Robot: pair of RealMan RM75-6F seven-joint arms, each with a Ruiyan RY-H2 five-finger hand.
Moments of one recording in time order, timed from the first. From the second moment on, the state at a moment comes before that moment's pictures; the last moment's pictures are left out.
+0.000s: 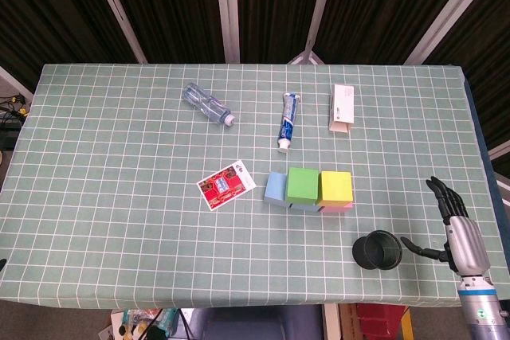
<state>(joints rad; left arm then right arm) 0.15 -1.04 -0.04 -1.64 1.57 1.77 -0.20 0.10 -1.12 0.07 -1.69 -1.53 1.44 0.41</state>
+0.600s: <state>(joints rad) 0.15 -1.04 -0.04 -1.66 1.56 1.75 -0.19 0.31 -1.05 0.14 -1.76 -1.33 1.10 0.42</state>
